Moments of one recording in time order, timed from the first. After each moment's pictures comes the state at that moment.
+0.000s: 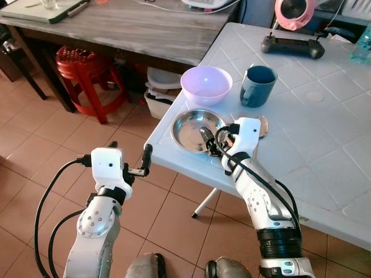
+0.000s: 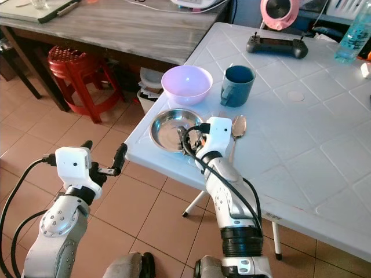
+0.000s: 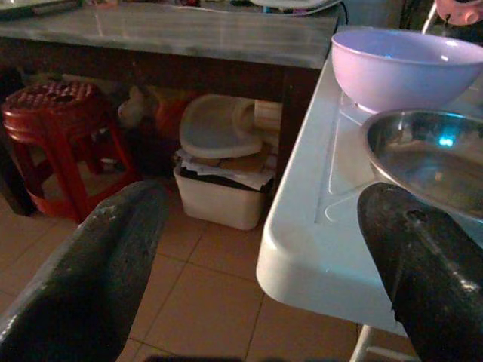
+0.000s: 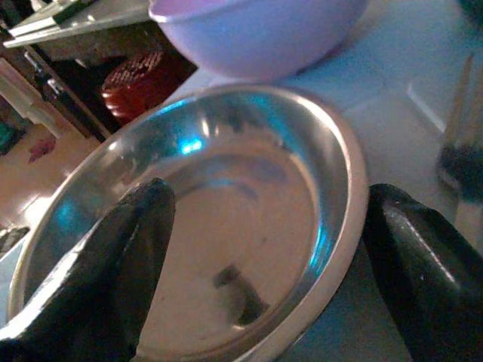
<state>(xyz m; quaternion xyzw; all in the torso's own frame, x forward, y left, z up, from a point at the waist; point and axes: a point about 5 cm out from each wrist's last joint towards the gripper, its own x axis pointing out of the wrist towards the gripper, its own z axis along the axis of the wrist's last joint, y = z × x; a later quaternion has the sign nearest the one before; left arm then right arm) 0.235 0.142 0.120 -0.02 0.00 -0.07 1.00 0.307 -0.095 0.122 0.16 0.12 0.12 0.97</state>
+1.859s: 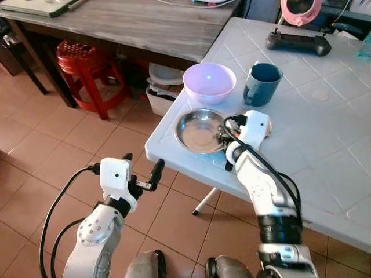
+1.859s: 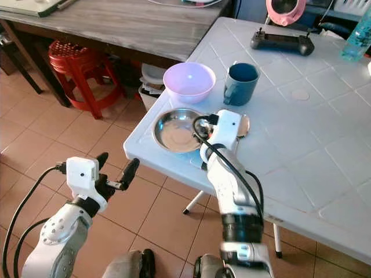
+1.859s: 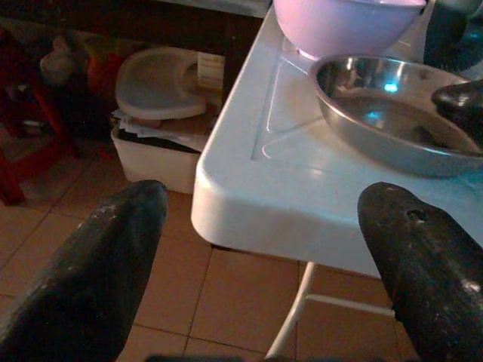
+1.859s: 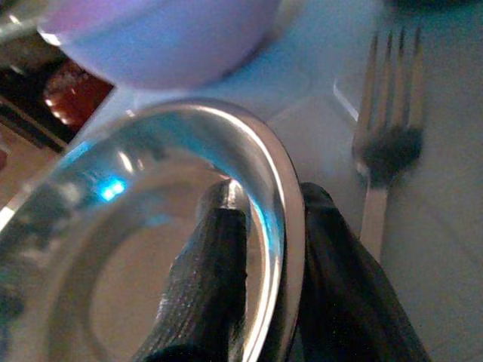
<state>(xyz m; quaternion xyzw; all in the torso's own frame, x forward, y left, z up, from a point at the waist) 0.224 0.134 0.105 -0.05 0.04 -0.16 0.99 0.319 -0.109 0.135 0.19 0.14 0.05 0.97</state>
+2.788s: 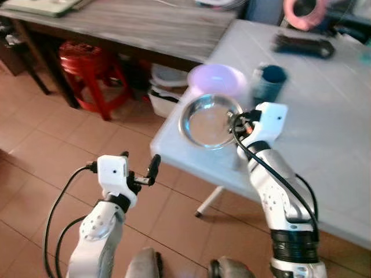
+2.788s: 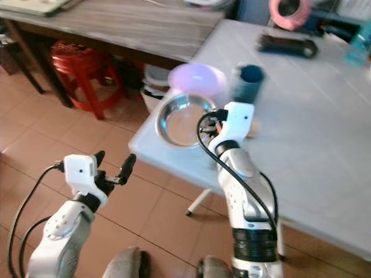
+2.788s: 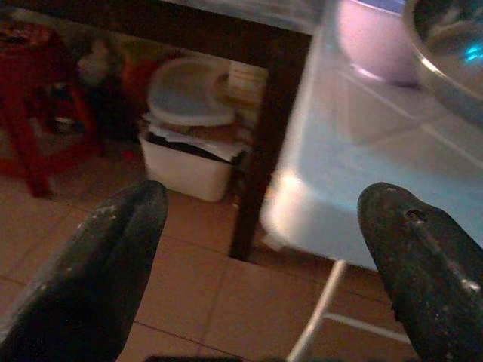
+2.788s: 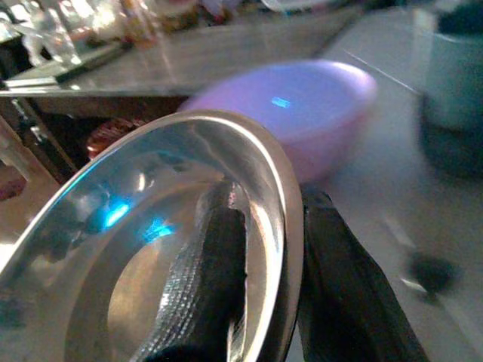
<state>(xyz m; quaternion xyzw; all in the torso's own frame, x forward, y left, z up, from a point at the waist) 0.234 0.138 0.100 -0.07 0.04 -0.12 0.99 0.302 -0.122 0.166 0.12 0.01 0.09 0.99</state>
